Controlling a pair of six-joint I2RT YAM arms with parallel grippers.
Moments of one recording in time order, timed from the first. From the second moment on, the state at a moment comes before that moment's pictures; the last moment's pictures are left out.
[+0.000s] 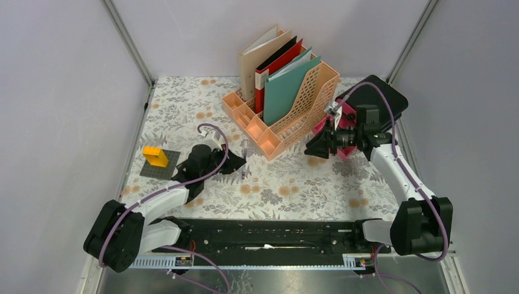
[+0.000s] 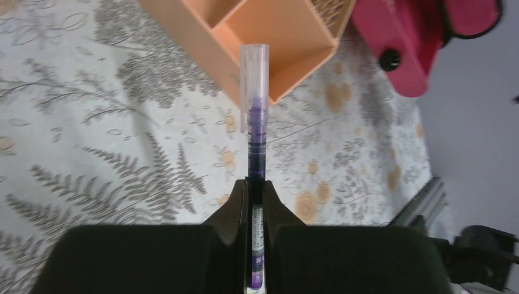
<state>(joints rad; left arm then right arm) -0.46 1.13 0.41 0.29 0.24 -0.69 0.08 1.27 0.95 -0.45 -1.20 -0.32</state>
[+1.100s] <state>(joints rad) -0.79 1.36 0.47 0.98 0.09 -0.89 0.36 1.42 0.80 0.16 -1.23 0.27</state>
